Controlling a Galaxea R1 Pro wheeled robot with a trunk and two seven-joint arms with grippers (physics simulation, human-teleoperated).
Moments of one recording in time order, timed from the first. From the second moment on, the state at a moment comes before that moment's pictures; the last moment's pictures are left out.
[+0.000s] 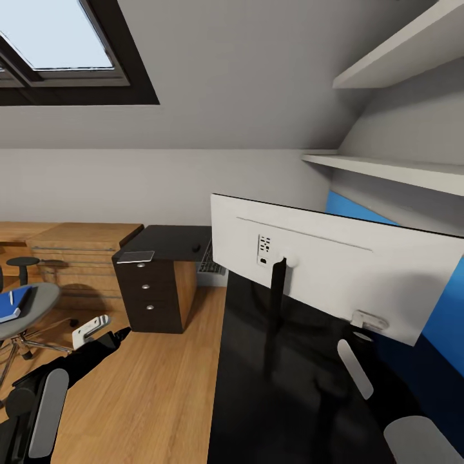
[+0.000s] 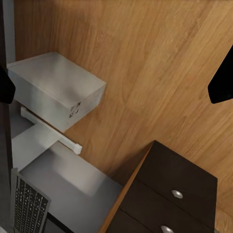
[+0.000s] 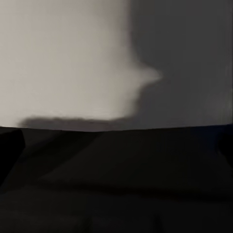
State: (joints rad) left arm -0.27 0.01 0.38 -1.59 0.43 0.83 0.03; right arm -0.55 -0.15 0.07 -1.03 -0.46 0.37 -0.58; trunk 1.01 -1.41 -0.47
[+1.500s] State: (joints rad) left arm -0.27 0.00 0.37 -1.59 0.42 0.82 0.03; right arm -0.55 -0.15 0.09 -1.11 -0.28 0.20 -0.58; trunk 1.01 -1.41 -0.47
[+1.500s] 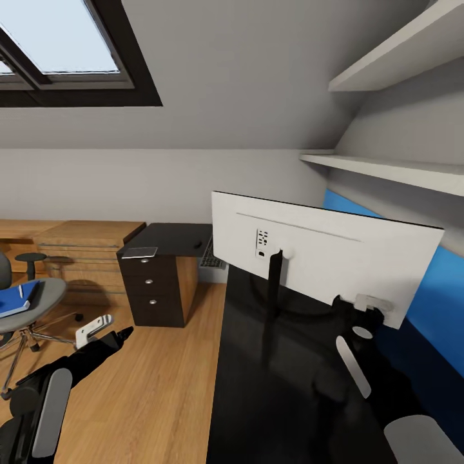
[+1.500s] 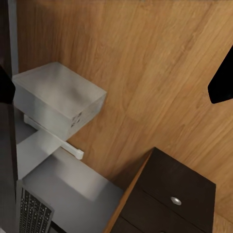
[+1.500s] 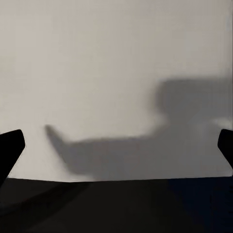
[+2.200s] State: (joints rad) left arm -0.27 0.00 0.31 -1.59 0.42 0.82 0.04; right arm -0.67 -0.13 0.10 -0.81 -0.25 0.00 -0.53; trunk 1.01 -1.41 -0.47
